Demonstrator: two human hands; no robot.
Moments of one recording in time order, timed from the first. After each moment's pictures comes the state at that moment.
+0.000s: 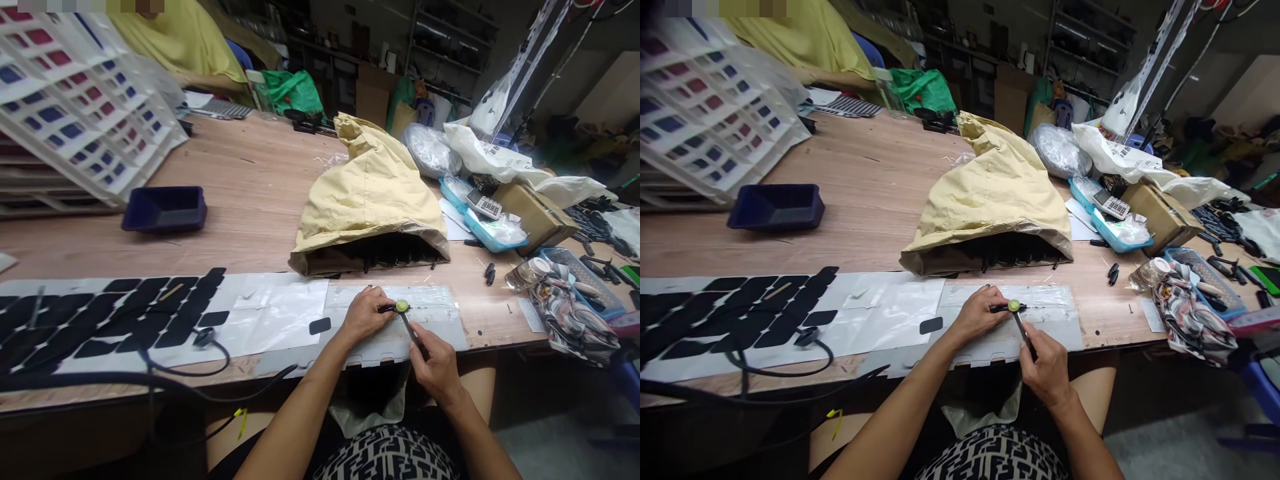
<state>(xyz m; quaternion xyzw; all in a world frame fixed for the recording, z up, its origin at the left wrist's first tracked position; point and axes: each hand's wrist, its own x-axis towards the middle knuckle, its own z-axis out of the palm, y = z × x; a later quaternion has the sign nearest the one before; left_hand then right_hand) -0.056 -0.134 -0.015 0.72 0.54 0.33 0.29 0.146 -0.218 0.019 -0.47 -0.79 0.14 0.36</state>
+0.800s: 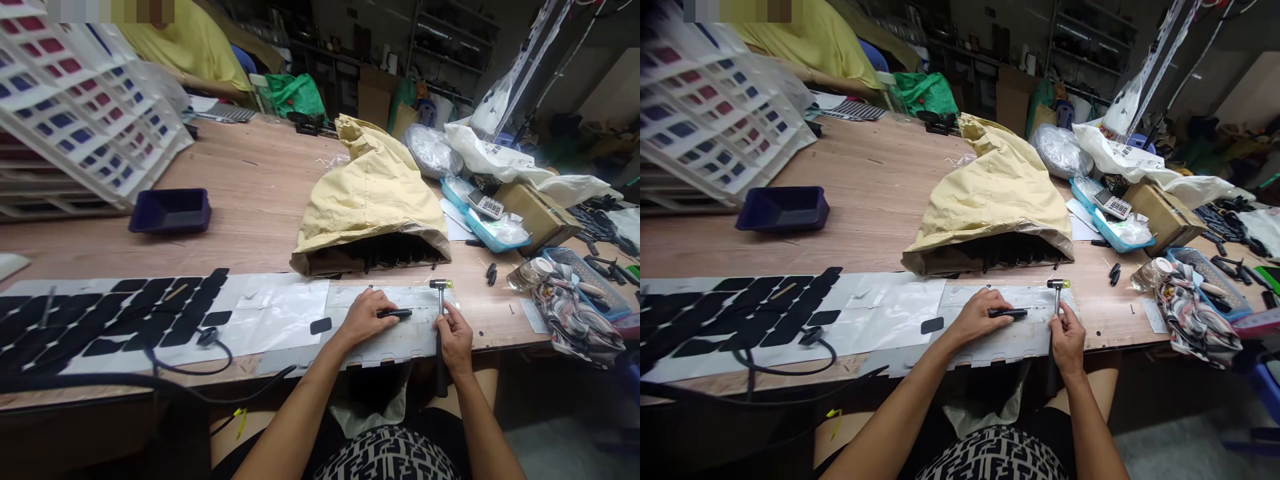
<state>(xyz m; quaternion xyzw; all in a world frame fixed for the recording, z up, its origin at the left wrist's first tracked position) -0.061 -0.144 -0.003 0.73 0.51 0.31 0.31 0.176 -0.177 -0.003 -0.60 -0.56 0.29 0.49</state>
